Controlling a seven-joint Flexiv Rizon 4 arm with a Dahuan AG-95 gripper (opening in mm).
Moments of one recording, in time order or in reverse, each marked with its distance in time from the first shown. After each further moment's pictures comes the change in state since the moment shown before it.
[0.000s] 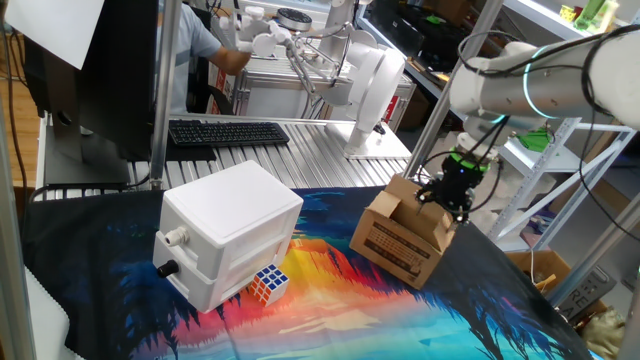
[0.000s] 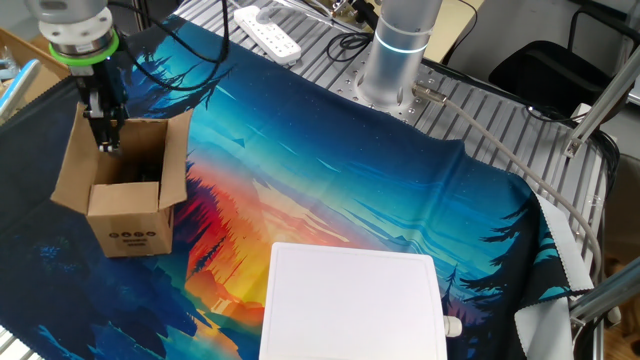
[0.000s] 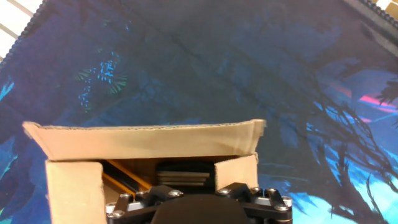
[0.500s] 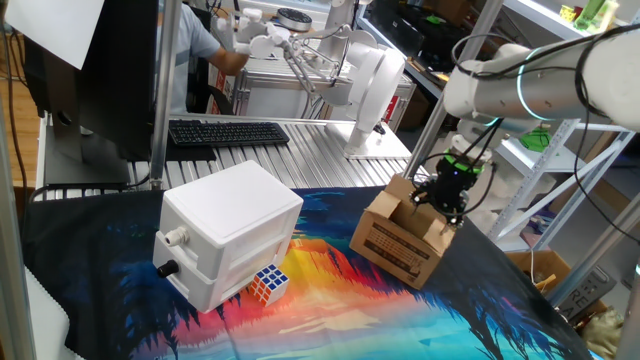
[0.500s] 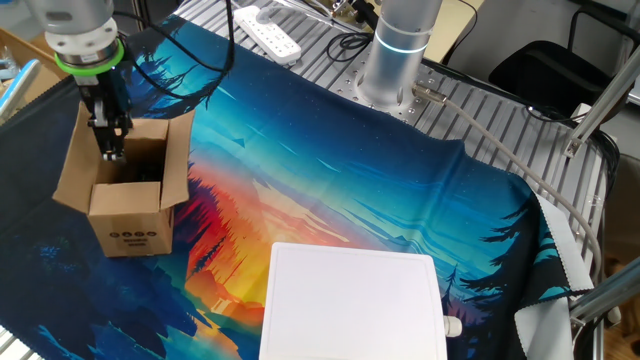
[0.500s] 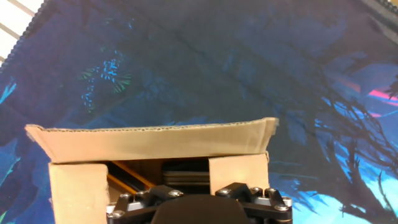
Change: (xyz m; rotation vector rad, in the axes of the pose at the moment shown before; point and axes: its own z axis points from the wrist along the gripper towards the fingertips) arm 0.004 0.005 0.022 -0.023 -0.003 0.000
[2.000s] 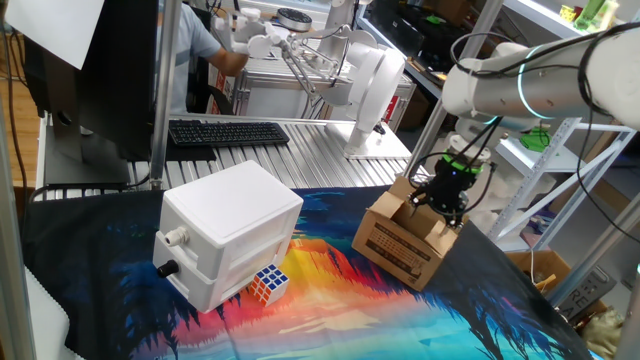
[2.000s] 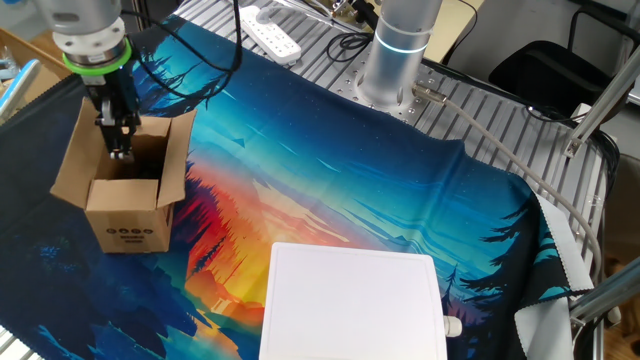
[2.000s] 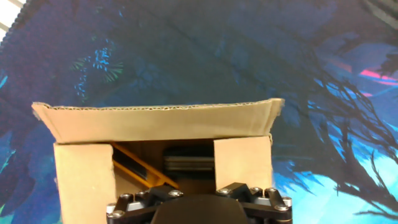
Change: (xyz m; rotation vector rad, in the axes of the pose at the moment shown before) arm 0.017 -0.001 -0.013 0.029 0.014 0.044
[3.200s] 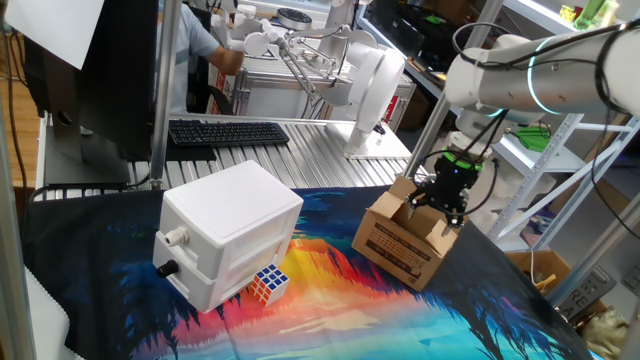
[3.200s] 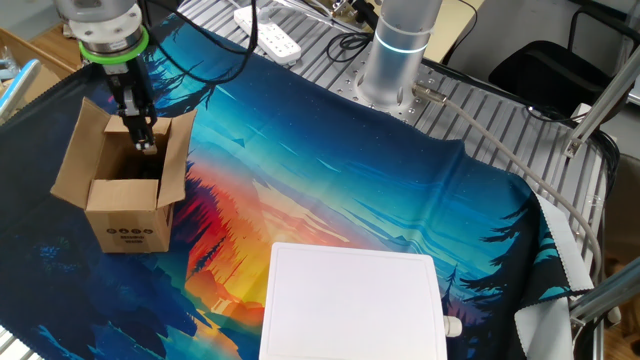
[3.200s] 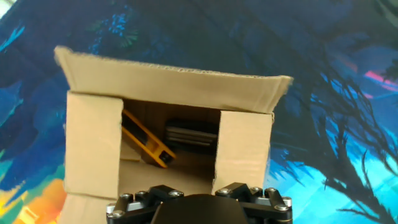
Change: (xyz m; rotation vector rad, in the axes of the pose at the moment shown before) arm 0.031 -0.006 -0.015 0.010 0.016 -0.175
